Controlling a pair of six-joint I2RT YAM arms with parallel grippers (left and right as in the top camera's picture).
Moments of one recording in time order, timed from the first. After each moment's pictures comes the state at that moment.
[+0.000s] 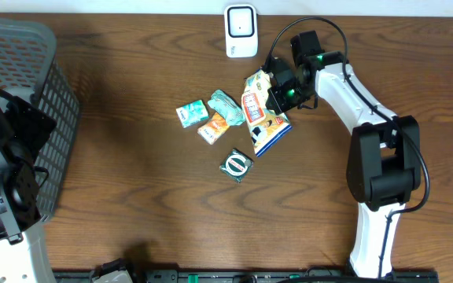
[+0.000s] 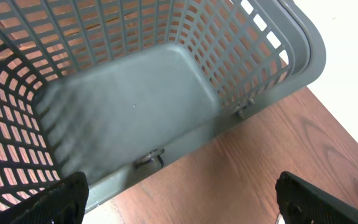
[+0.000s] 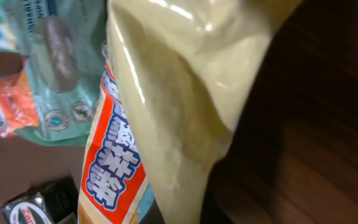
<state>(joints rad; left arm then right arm) 0.34 1.10 1.53 -1.19 -0.27 -0.55 0.25 2.18 1.71 -0.85 -0.41 -0.22</state>
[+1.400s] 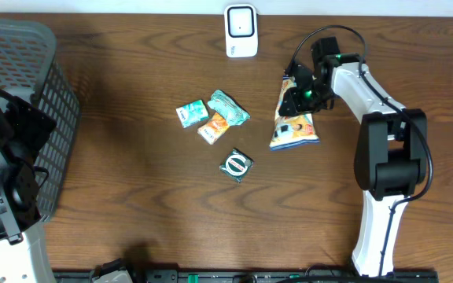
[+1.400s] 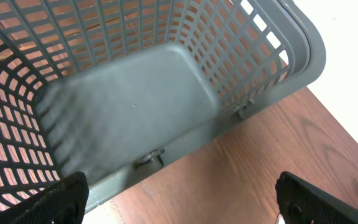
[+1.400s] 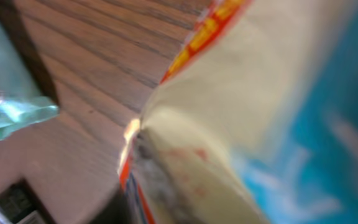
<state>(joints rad) 0.34 1.10 1.53 -1.19 -0.27 -0.55 0.13 2.25 1.71 -0.91 -0.42 -0.14</state>
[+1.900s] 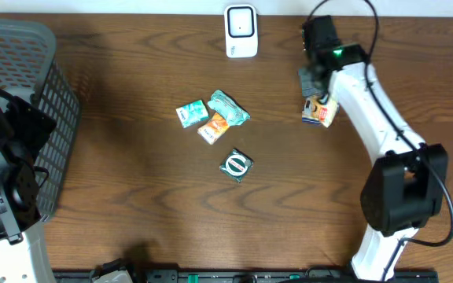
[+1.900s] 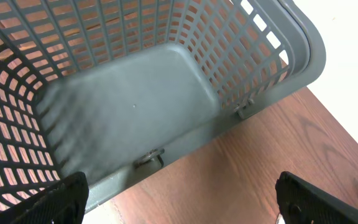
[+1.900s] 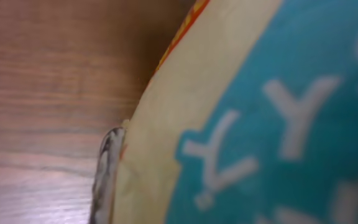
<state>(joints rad) 0.34 1.10 1.53 -1.19 -0.27 -0.55 0.27 1.98 1.71 -0.92 0.38 0.08</state>
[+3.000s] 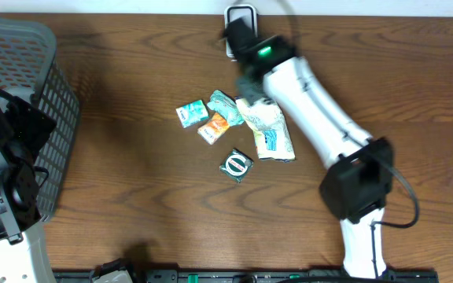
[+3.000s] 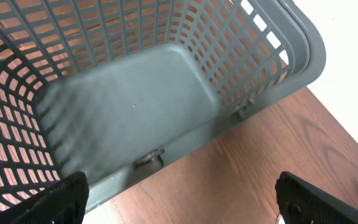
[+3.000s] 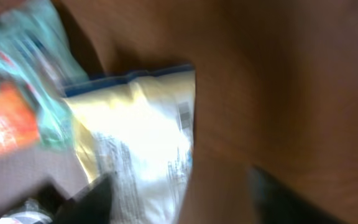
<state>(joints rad) 0.34 1.10 1.53 -1.19 -0.27 -0.55 0.48 2.18 2.10 -1.27 0.20 0.01</state>
